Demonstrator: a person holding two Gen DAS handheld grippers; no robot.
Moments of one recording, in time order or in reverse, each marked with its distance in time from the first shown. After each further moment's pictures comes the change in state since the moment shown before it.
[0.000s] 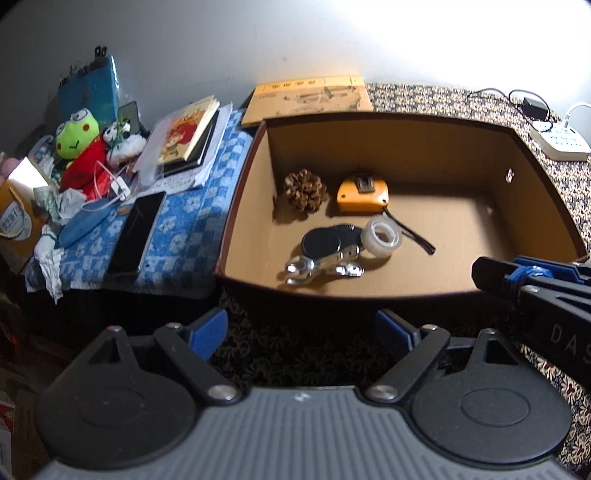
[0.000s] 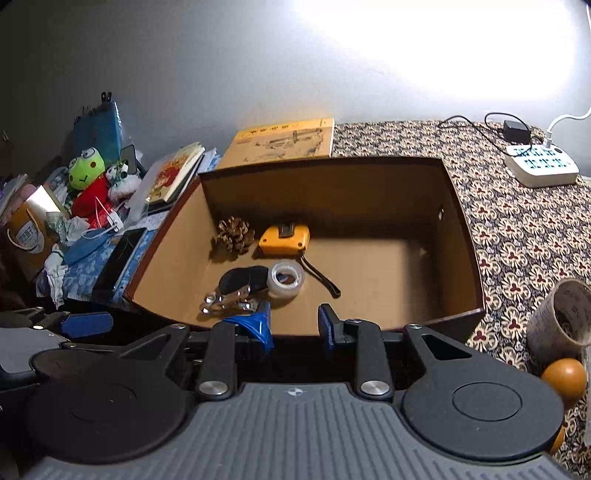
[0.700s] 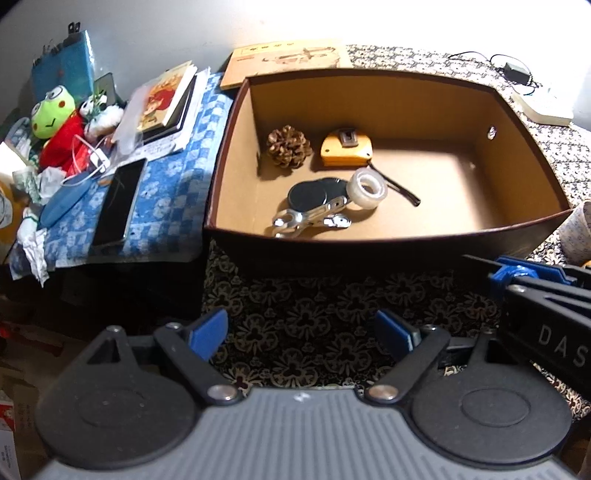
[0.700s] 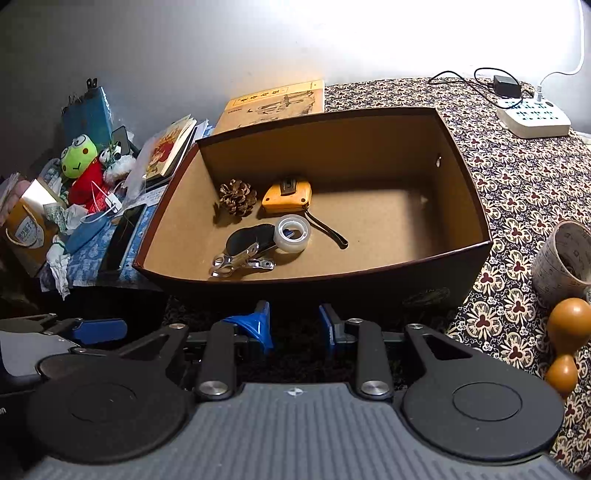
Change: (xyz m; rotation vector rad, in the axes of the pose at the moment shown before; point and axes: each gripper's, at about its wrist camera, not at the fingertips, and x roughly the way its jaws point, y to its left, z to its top) left arm -0.006 0.010 -0.008 0.044 0.108 -0.079; right arm -0.008 0.011 -0.010 0.088 0.100 -0.005
